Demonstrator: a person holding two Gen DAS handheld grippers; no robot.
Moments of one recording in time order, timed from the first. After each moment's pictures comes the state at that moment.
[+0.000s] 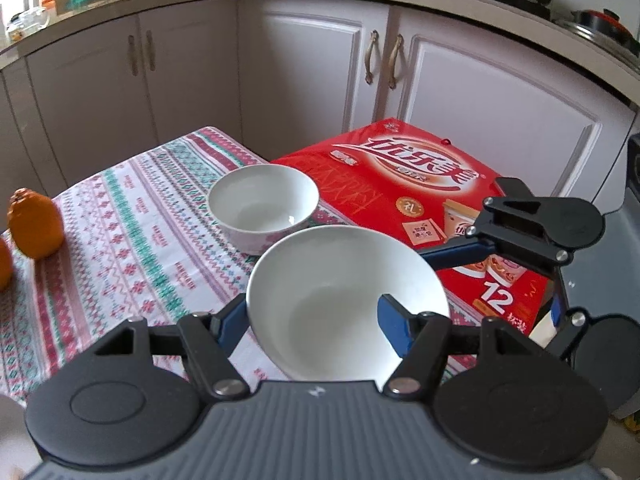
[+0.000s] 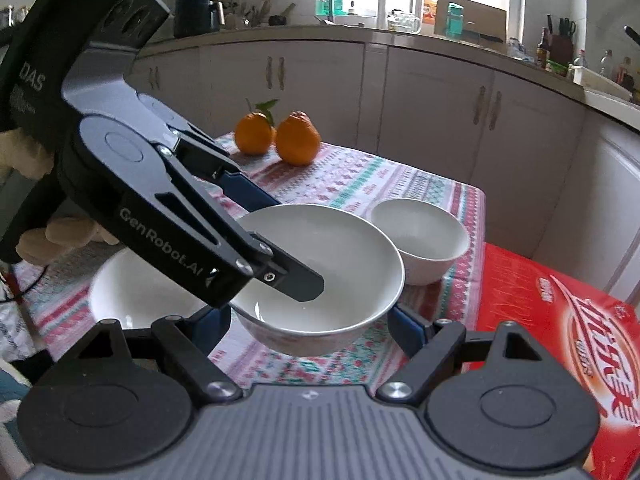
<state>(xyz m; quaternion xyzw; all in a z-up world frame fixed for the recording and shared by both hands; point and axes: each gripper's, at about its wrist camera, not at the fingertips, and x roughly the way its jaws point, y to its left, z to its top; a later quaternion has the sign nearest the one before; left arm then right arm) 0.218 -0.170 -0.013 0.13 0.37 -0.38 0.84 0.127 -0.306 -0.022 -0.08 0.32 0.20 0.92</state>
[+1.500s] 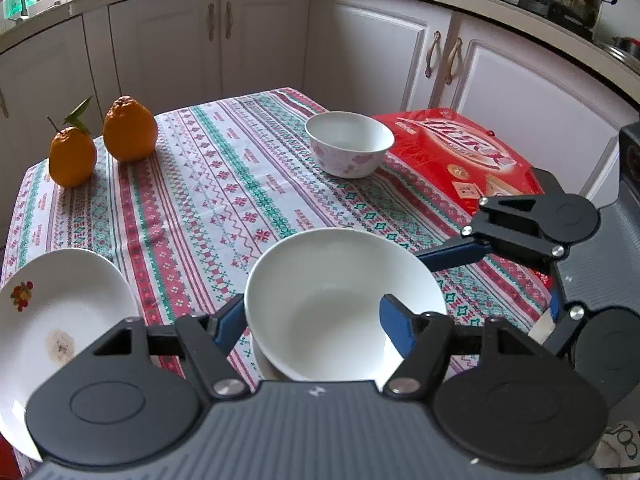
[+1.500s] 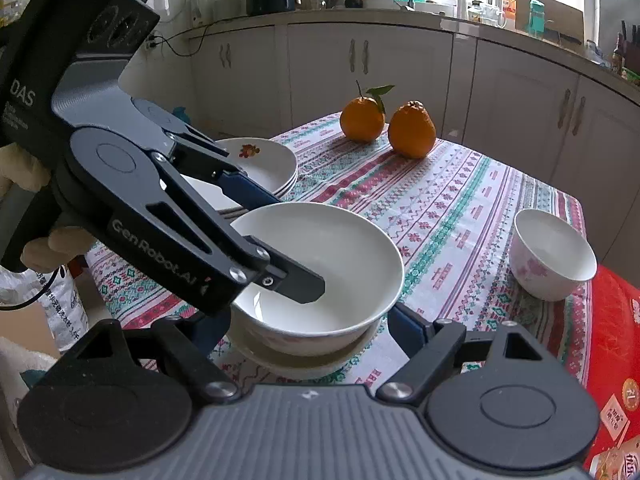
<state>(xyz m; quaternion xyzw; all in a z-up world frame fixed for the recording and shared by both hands) 0.178 -0.068 -0.030 0.09 0.39 -0.31 0.86 0.118 -0.214 -0.035 -0.09 0.34 0.29 0.89</state>
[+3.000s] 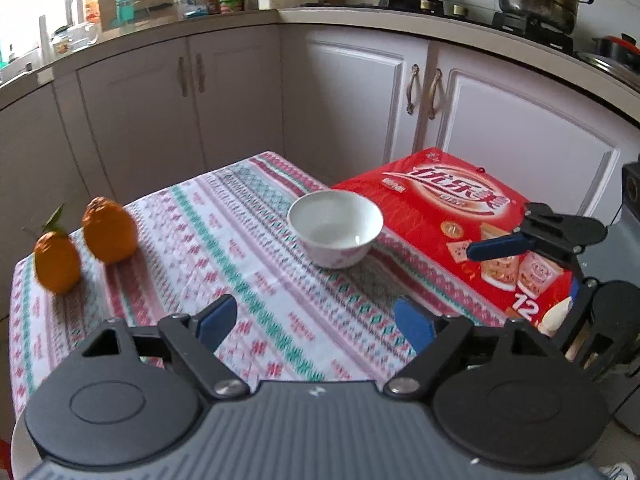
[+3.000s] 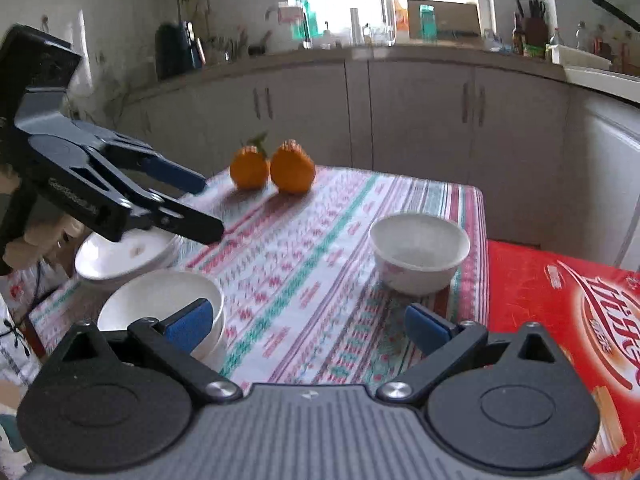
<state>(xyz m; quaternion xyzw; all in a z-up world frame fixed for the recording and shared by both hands) 0.228 -0.118 0.016 0.13 0.34 -0.34 0.87 0.129 -0.328 -0.021 0.01 0.27 0.19 0.94</state>
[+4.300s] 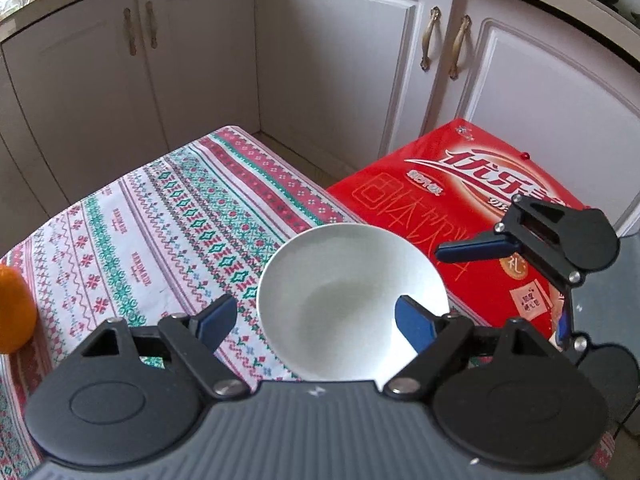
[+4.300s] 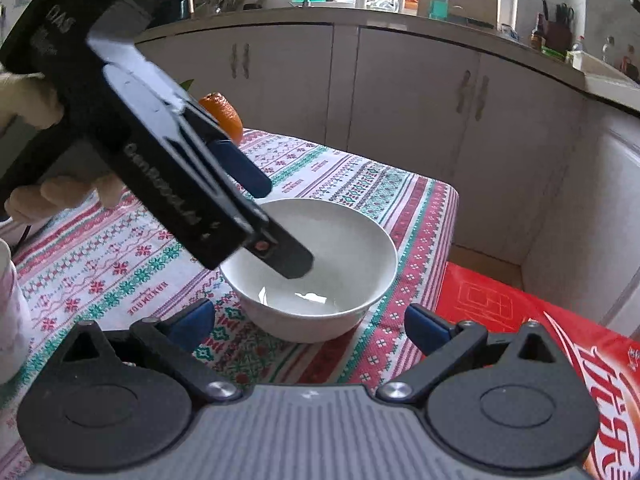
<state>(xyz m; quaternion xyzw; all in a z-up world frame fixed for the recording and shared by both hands) 0.370 -0.241 -0.055 0.15 0.40 -0.37 0.83 0.269 -0.372 -0.085 -0.10 0.31 0.18 0.93</state>
